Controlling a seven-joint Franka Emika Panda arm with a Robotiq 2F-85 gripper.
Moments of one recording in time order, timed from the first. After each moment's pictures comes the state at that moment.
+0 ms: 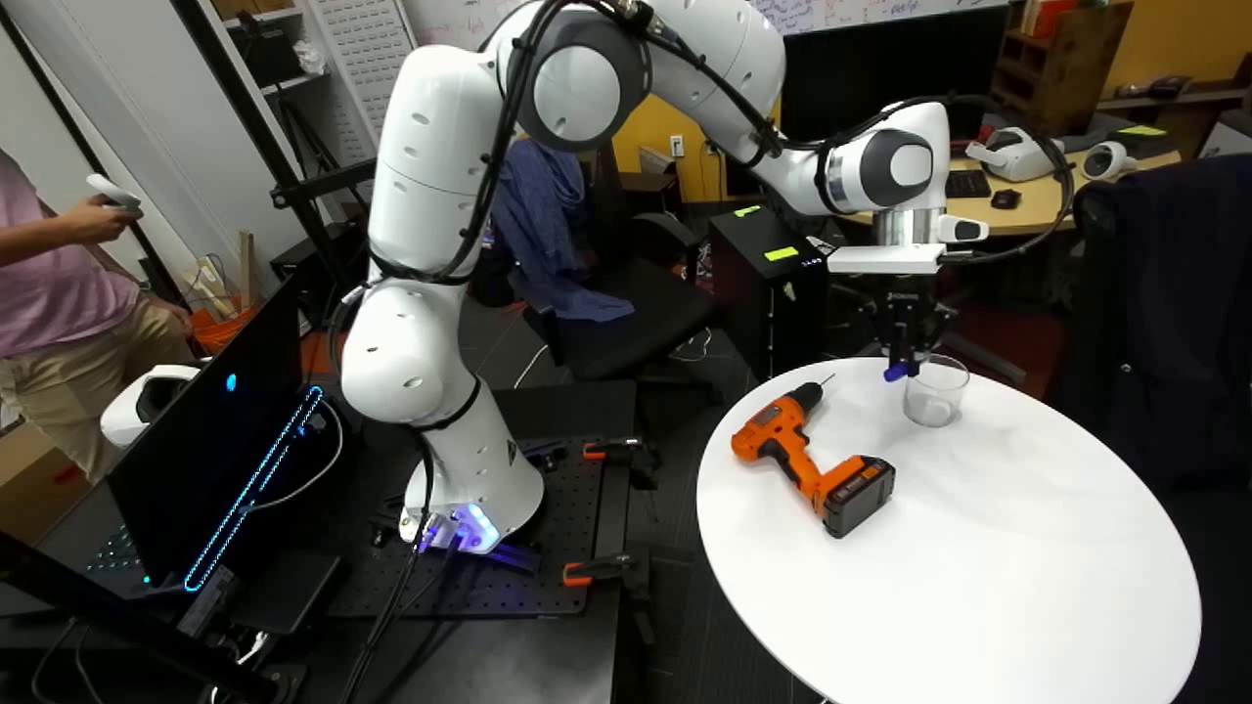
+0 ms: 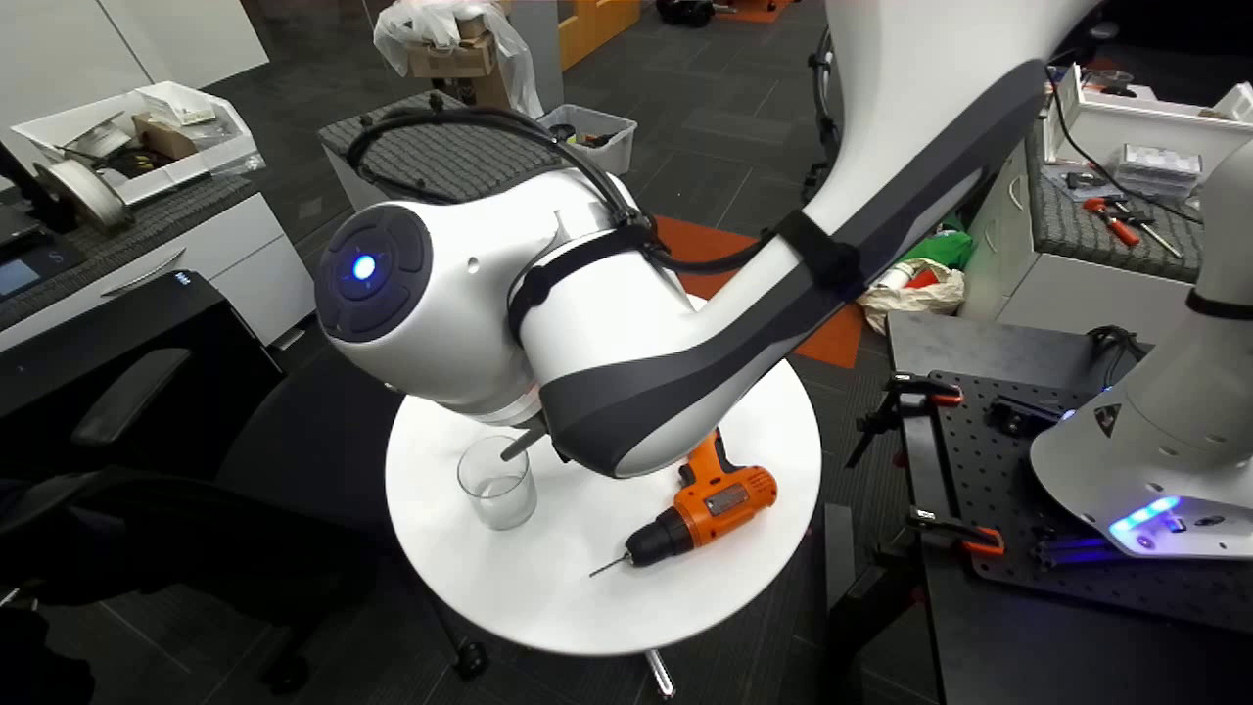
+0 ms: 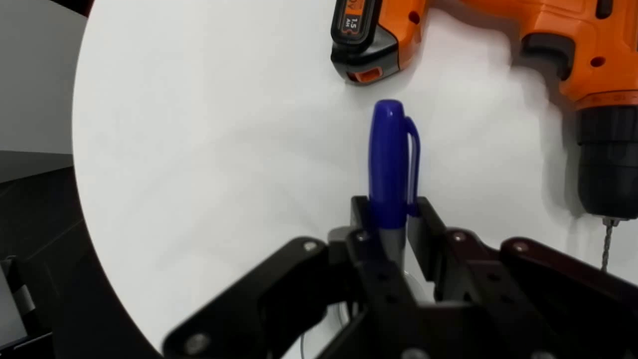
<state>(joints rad) 0.25 0.56 0.06 -1.72 -0.50 2.05 -0.18</state>
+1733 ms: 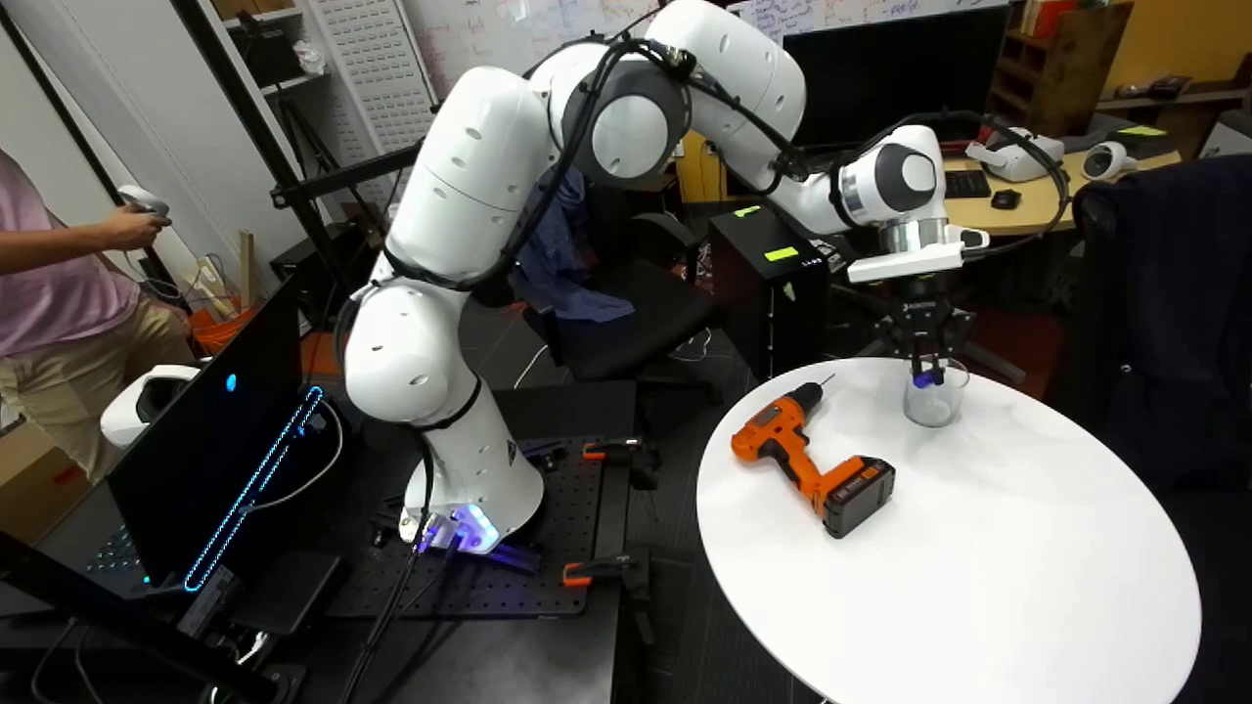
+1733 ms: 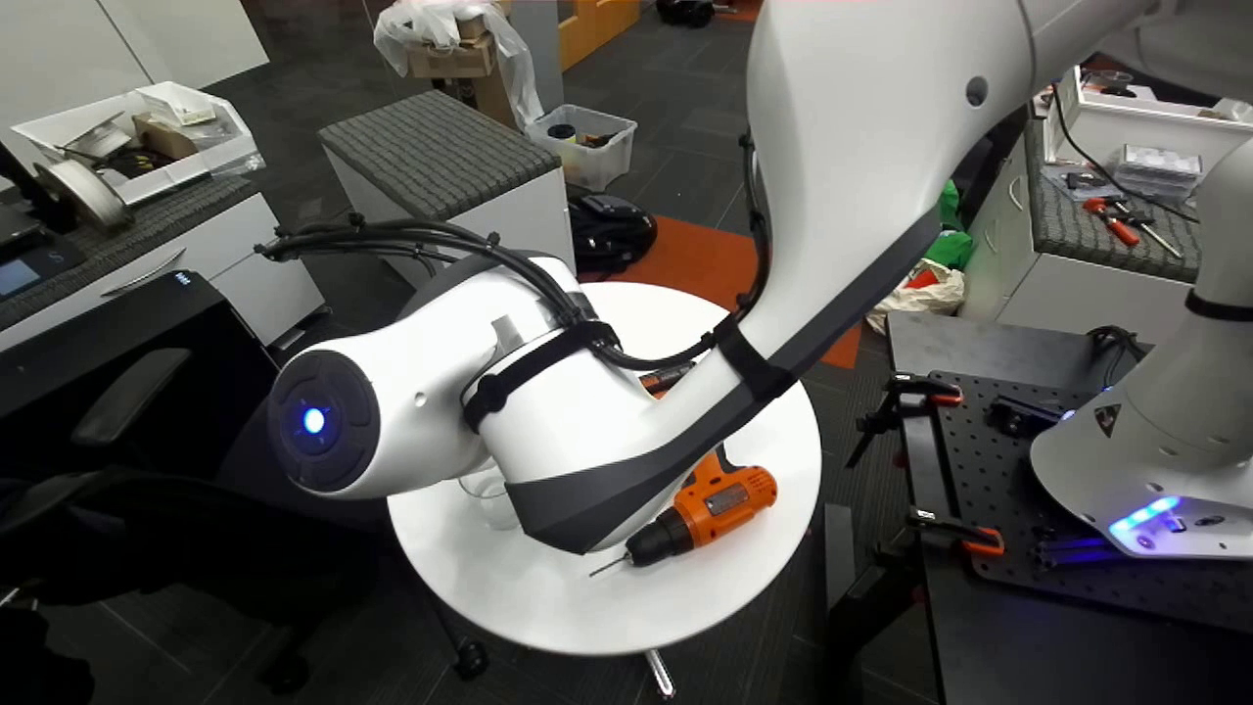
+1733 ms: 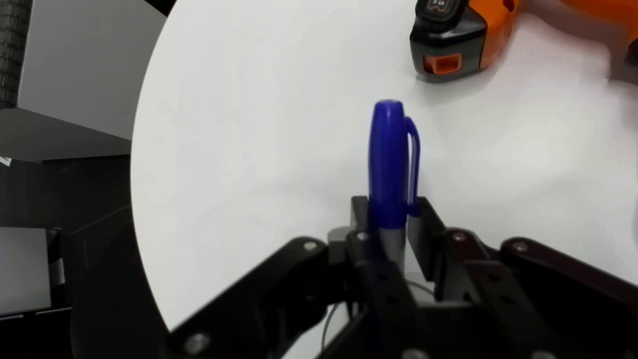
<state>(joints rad) 0.30 0.73 0.07 -1.53 -0.69 1.93 -0.21</state>
